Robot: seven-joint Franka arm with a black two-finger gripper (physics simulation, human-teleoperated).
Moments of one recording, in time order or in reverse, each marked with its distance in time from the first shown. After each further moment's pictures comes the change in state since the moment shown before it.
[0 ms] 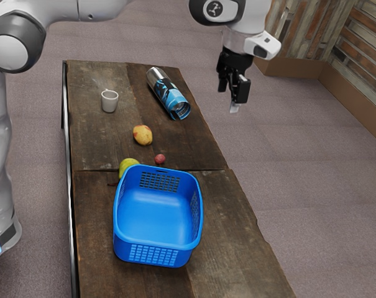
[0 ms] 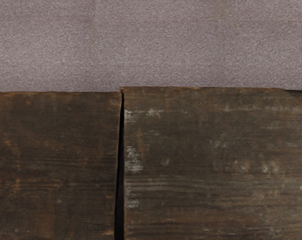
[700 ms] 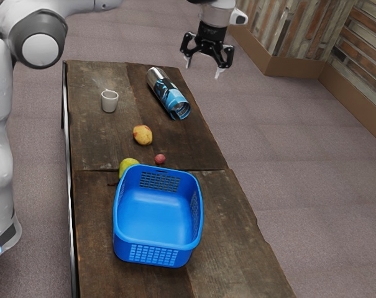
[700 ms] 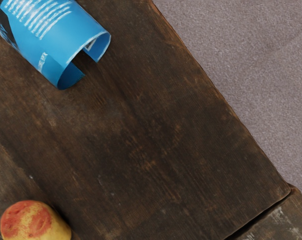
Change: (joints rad) arm 0.302 0.070 0.035 0.063 -0.061 -0.066 -0.582
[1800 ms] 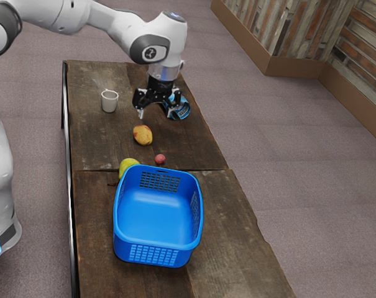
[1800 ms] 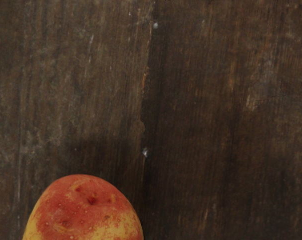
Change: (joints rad) arm 0.015 -0.298 0.086 -0.823 0.053 0.494 -0.687
